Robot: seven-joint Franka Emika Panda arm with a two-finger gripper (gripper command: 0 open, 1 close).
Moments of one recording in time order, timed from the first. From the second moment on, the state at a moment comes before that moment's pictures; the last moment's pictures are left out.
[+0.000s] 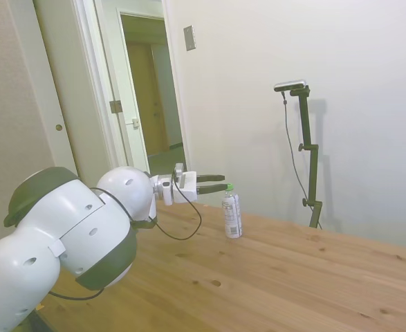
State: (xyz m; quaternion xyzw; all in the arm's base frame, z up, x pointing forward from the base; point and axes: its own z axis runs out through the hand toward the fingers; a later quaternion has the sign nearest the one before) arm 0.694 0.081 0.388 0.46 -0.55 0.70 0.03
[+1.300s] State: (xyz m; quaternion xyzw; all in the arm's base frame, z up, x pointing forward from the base) arm 0.617 0.098 0.522 0.57 -0.61 0.55 -0.05
